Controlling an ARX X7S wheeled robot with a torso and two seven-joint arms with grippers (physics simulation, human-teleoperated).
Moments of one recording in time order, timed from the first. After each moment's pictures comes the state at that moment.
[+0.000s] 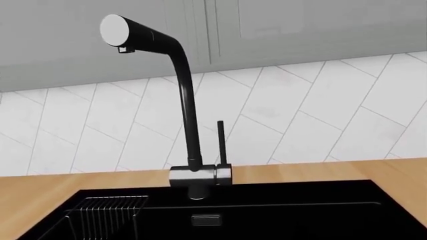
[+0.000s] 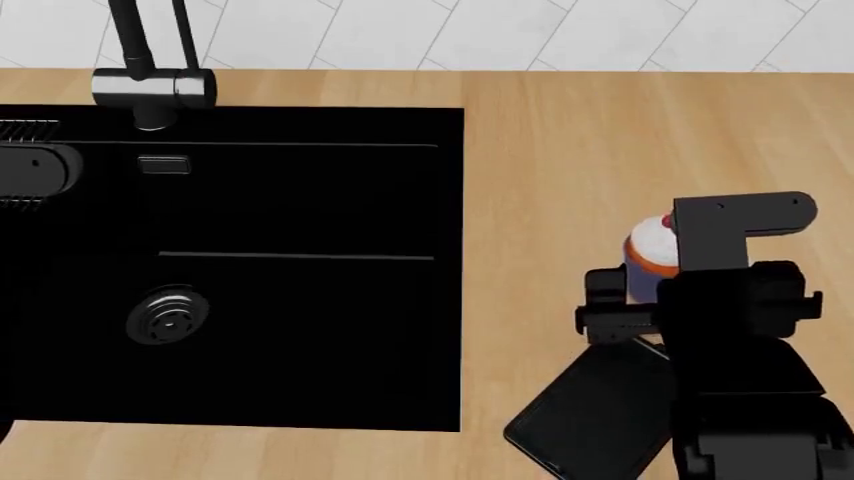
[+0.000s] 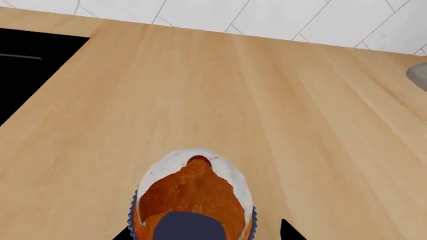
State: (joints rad) left arm -0.72 -0.31 0.17 0.09 -0.30 -0.65 -0.25; right arm 0.99 0.32 -0.30 0.82 0.29 0.47 -0.01
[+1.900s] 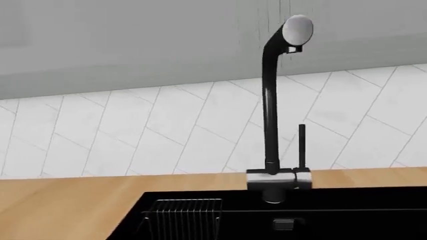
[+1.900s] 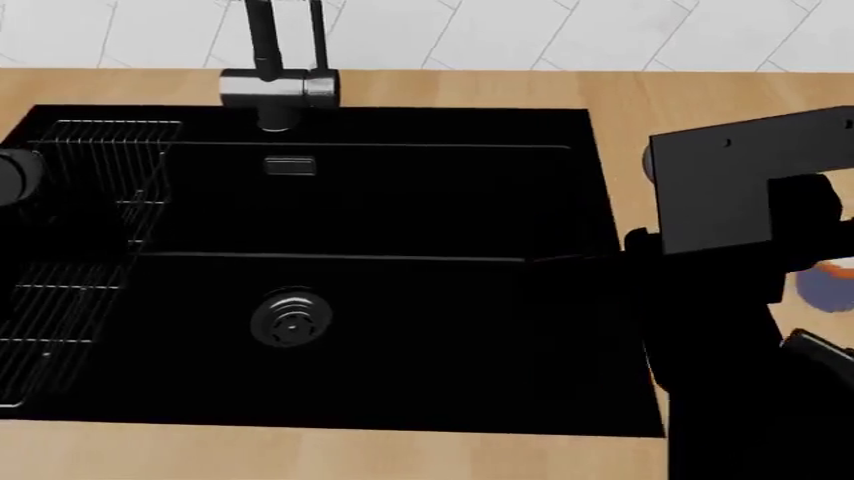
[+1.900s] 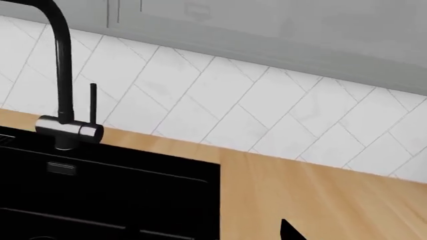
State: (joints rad) left arm -0.67 -0.36 0.14 0.21 -0.36 -0.69 -0.28; right arm 0.78 0.44 -0.13 -0.46 0.57 1.15 0.29
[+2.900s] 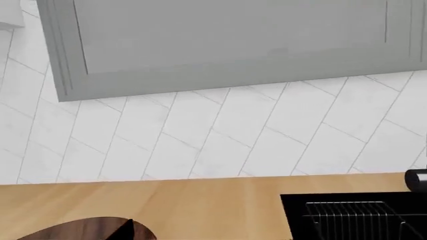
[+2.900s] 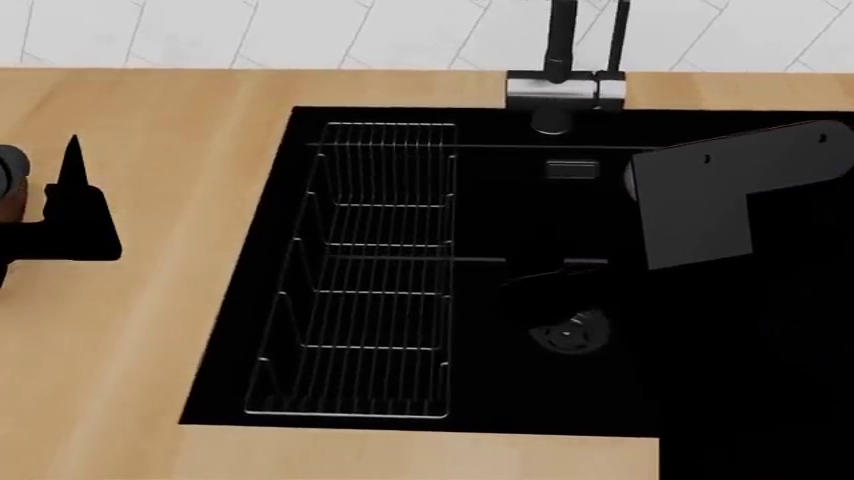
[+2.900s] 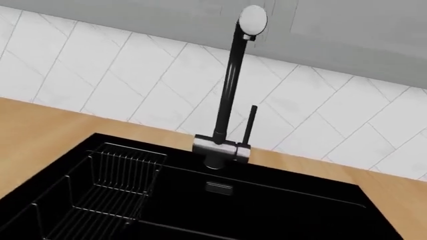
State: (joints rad) left arm -0.67 -0.38 0.13 0.26 -0.38 -0.72 -0.30; right arm 0.76 0.45 -0.15 -0.46 0.59 1.12 0.28
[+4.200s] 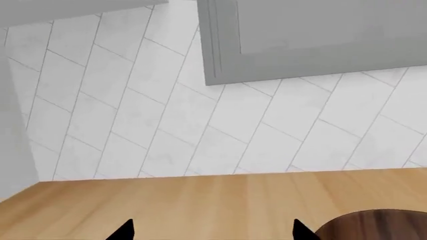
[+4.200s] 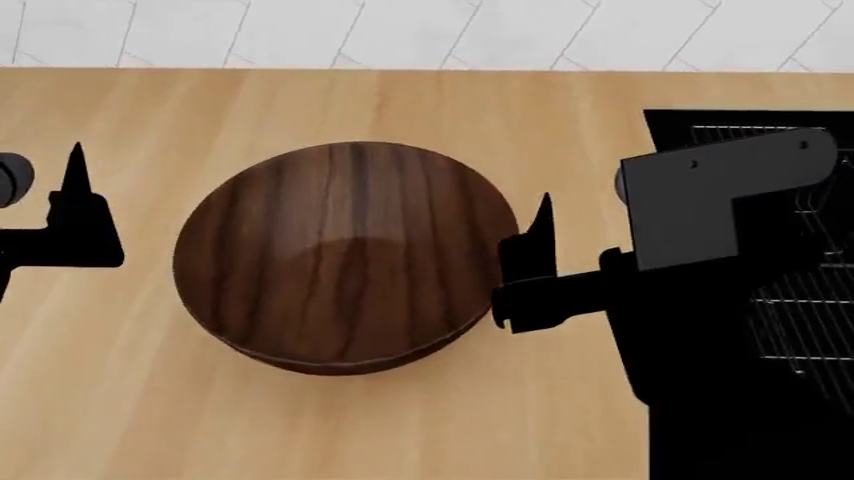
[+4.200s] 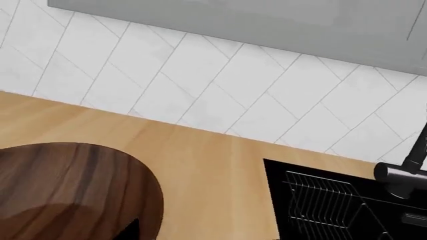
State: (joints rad) left arm -0.66 -0.39 0.15 0.25 -0.39 -0.70 -0.31; right arm 0.76 0.44 -0.18 -0.40 0.59 1.08 0.27
